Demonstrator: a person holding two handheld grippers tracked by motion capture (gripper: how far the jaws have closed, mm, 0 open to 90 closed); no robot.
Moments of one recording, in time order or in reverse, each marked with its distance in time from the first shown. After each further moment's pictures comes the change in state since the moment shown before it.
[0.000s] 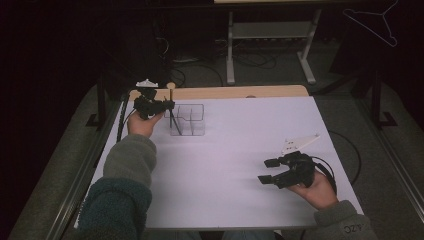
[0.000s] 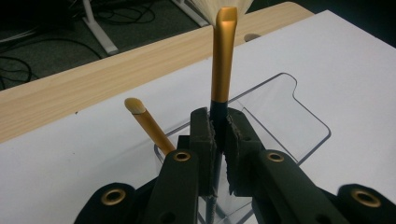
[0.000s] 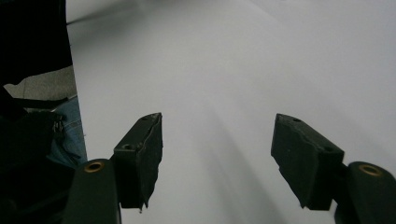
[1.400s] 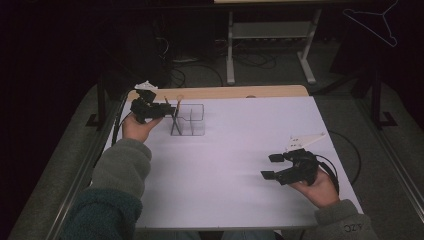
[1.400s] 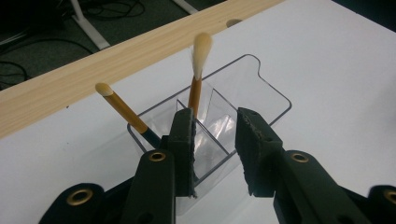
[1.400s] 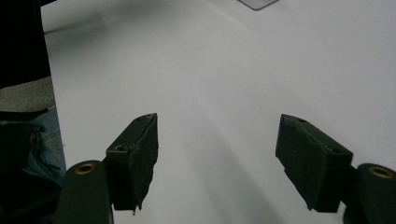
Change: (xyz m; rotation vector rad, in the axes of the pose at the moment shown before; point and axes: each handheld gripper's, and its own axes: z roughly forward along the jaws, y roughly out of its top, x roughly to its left) left arm -0.020 0.000 -0.024 0.044 -0.025 0.072; right arm -0.005 -0.001 -0.008 -0.038 -0.075 0.011
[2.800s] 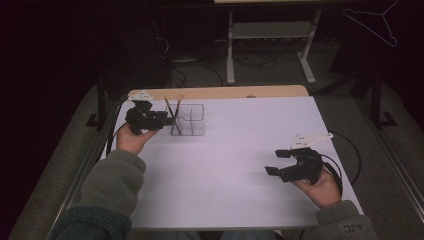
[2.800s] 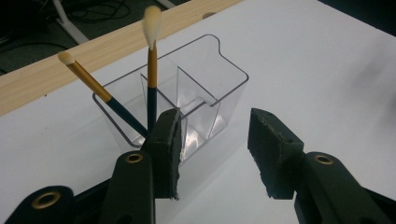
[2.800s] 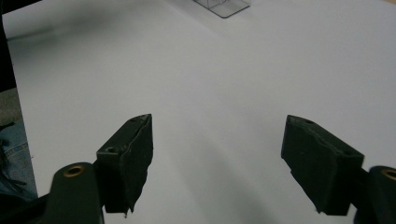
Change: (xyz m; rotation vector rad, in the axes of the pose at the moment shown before) left arm -0.023 -0.021 -0.024 -0.014 -0.045 0.022; right arm -0.004 -0.003 -0.008 -0.038 -0.102 0.011
